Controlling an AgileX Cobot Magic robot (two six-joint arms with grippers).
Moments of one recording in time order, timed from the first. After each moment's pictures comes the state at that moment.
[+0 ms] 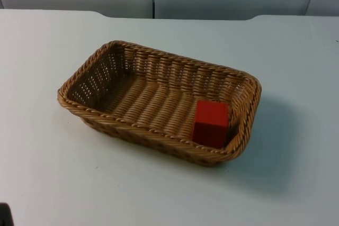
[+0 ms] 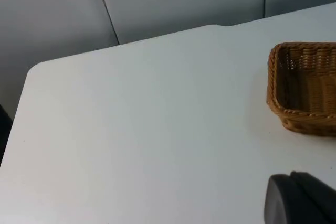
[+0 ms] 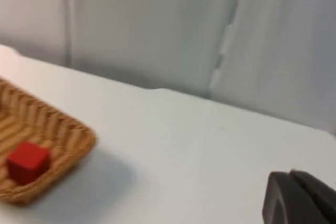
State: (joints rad) right arm 0.07 0.00 -0.75 0.06 1.11 -0.28; left arm -0.02 0.00 -0.71 -0.03 1.19 0.19
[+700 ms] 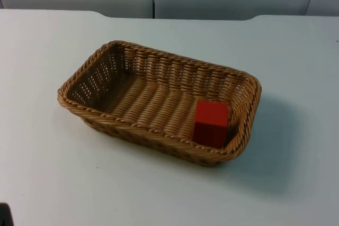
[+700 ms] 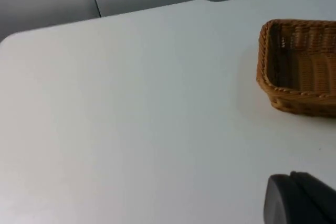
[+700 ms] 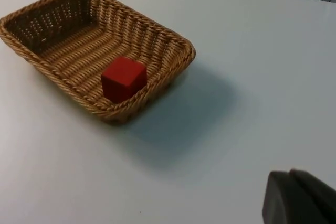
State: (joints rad) right arm 0.07 0.00 -0.52 0.22 1.12 -0.27; left arm -0.08 0.00 -0.59 0.00 1.15 0.11
